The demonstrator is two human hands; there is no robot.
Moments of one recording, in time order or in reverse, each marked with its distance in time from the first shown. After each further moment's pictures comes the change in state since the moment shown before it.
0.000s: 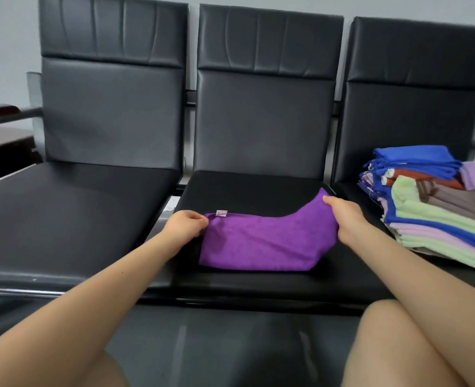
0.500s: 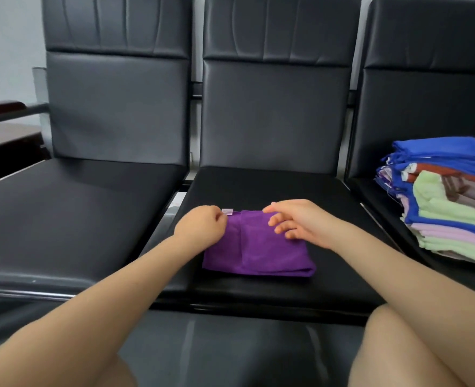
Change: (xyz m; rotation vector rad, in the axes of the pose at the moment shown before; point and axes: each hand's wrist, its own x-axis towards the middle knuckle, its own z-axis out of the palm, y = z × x) left_hand -0.003 0.018 0.016 0.597 0.024 0.228; right_hand -0.030 0.004 0.062 -0.331 -0.638 -0.045
